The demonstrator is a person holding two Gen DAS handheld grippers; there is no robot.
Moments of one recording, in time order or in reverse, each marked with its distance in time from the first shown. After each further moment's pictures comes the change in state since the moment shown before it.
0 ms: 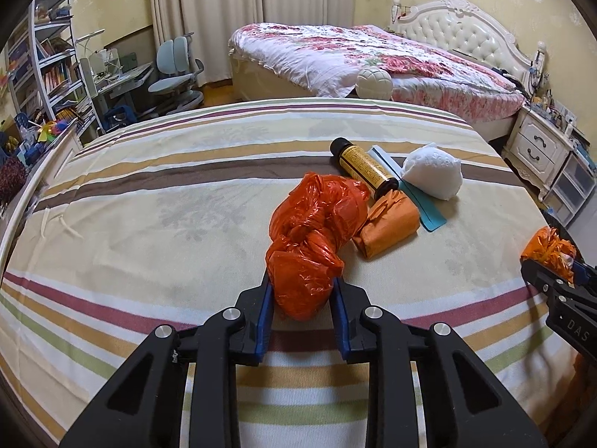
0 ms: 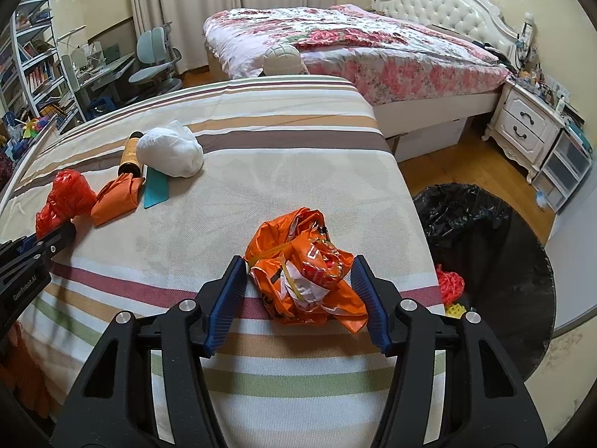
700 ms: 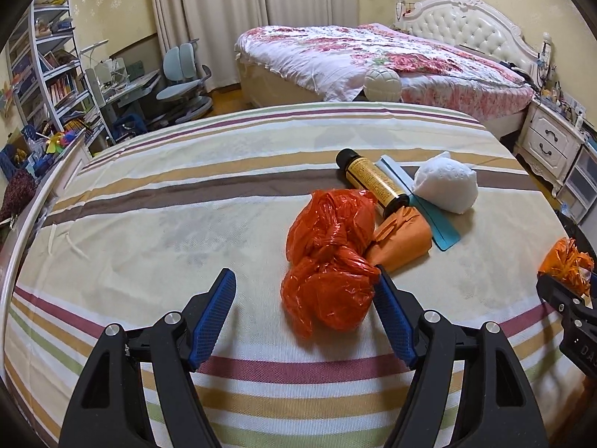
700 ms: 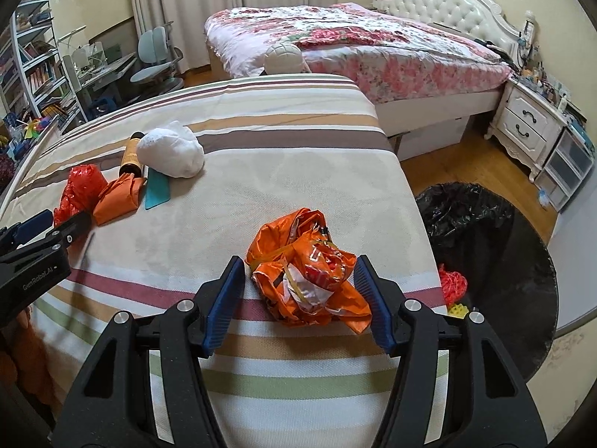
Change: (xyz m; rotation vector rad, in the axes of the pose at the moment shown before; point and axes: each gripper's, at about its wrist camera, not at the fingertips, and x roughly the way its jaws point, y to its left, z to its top) left arm 0.014 -0.007 0.013 0.027 -0.001 0.063; right arm 0.003 -0.001 0.000 0.004 0.006 0.013
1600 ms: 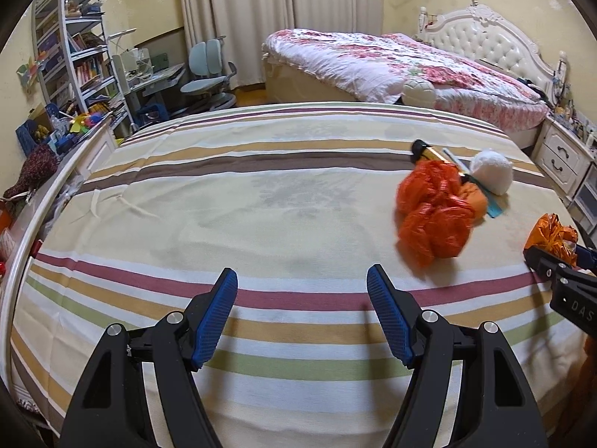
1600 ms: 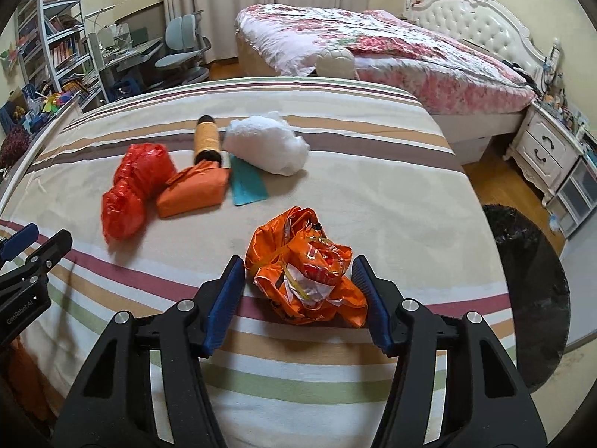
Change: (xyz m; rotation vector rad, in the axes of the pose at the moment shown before) left arm -0.025 0.068 -0.029 -0.051 -0.029 0.032; right arm -0.004 0.060 0.000 -0.085 -0.004 -0.002
